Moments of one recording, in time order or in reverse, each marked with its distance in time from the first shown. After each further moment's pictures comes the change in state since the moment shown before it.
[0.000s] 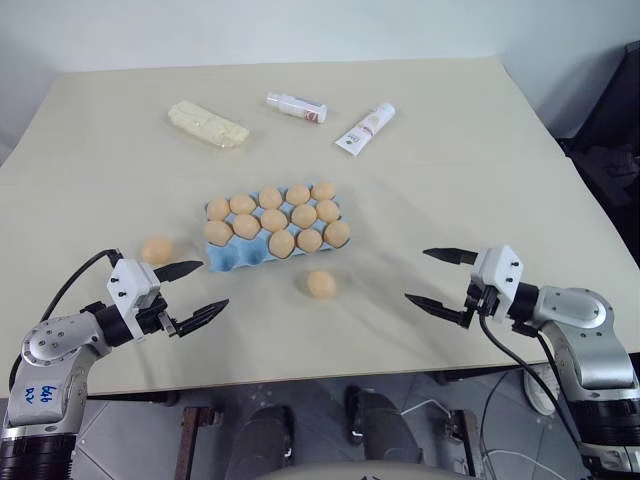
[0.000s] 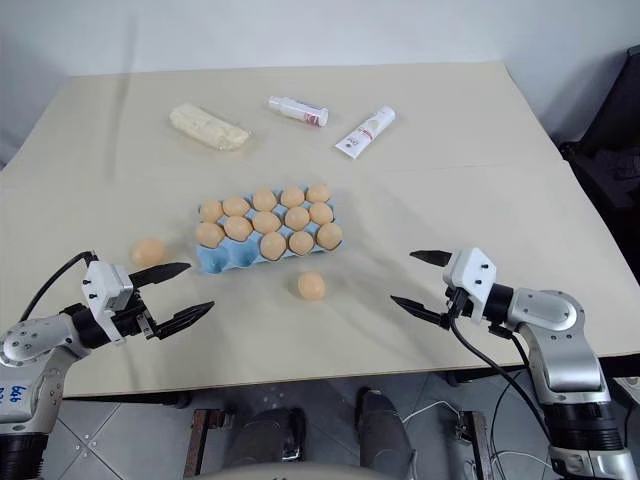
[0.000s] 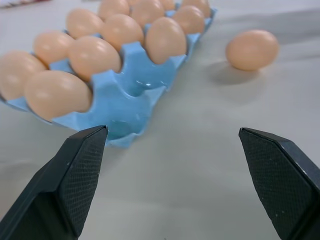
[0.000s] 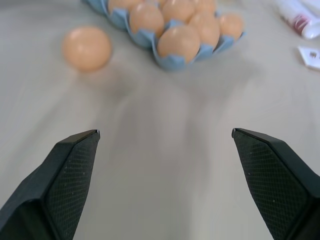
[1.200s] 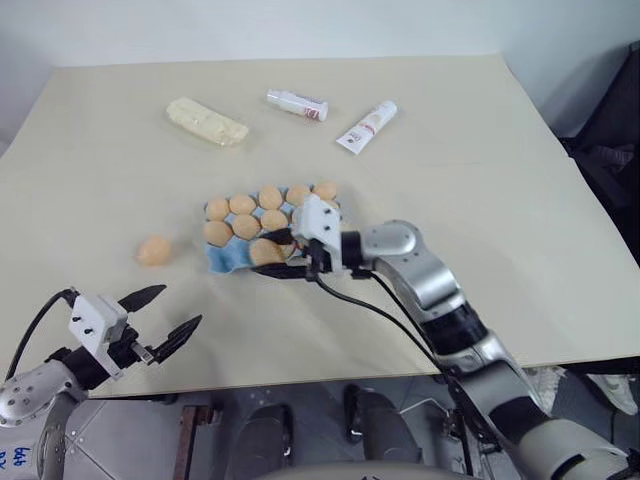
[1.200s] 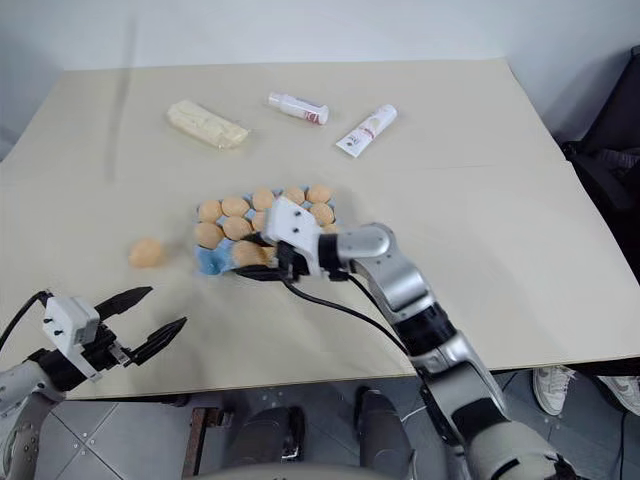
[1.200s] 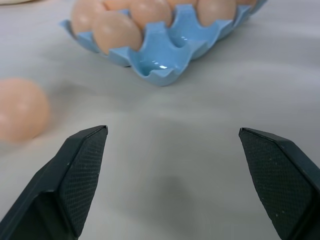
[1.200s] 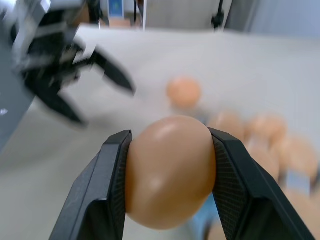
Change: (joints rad) left arm 0.297 -0.116 0.187 -0.168 -0.022 0.001 0.182; right arm -0.624 0.530 0.432 0.309 -0.097 0.159 -0.069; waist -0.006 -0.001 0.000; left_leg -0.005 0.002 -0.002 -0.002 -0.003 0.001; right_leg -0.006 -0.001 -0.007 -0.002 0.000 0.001
